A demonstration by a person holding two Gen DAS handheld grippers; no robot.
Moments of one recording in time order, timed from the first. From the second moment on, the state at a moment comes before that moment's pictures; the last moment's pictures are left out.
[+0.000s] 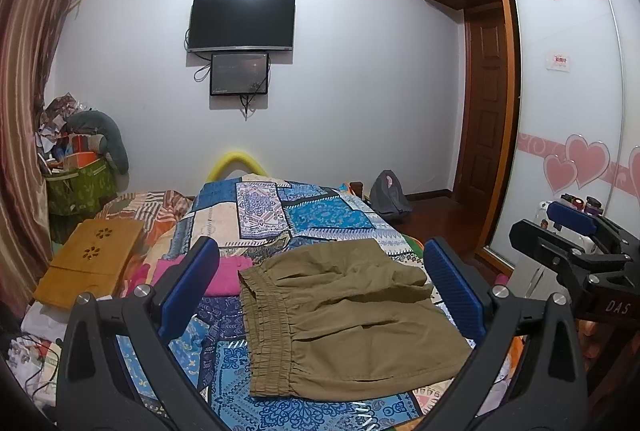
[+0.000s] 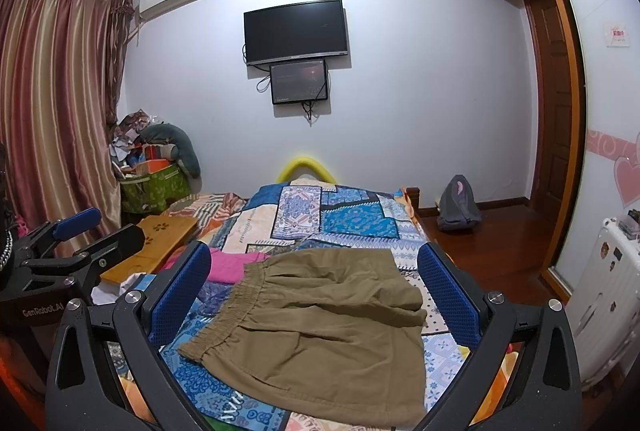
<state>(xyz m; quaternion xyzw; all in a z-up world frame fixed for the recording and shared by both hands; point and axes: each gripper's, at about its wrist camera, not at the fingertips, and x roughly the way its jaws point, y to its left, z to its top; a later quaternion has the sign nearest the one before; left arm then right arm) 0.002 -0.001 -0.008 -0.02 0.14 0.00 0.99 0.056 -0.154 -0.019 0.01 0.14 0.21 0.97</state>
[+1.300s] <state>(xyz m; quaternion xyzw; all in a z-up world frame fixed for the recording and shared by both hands) 0.007 0.003 -0.014 -0.03 0.15 0.01 0.99 0.055 -0.156 -0.014 0.01 0.14 0.21 0.97</state>
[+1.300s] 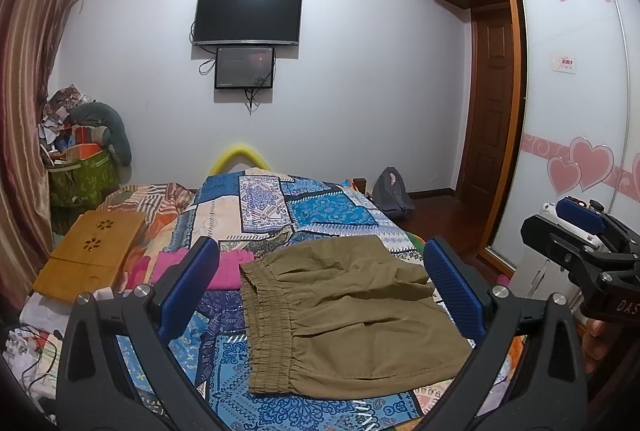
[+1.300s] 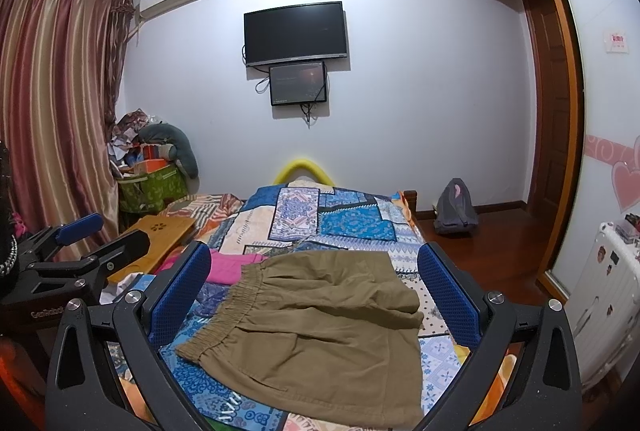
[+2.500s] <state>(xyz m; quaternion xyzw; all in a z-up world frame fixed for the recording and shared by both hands) 0.118 0.048 -0.060 0.03 0.24 0.05 0.97 0.155 -0.214 -0.079 -0.02 0.24 0.12 0.96</state>
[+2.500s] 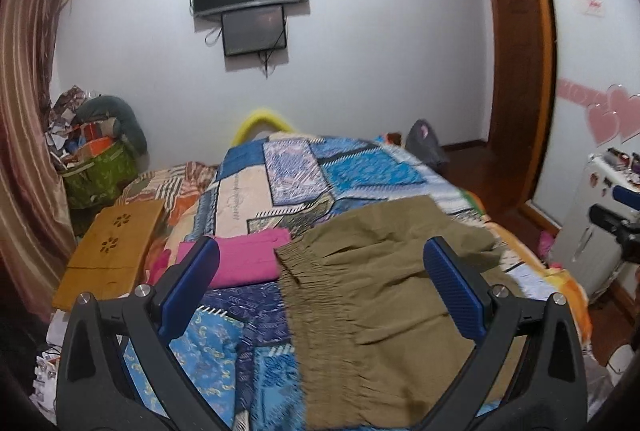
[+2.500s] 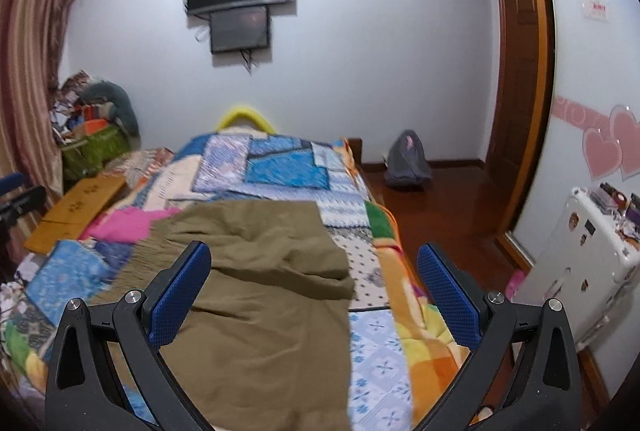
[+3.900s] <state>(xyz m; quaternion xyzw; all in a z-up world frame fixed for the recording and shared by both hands) 0.394 0.162 -0.273 -0.02 0.50 0.04 0.87 0.486 -0.135 -0.216 -0.12 0.43 0.23 0.86</state>
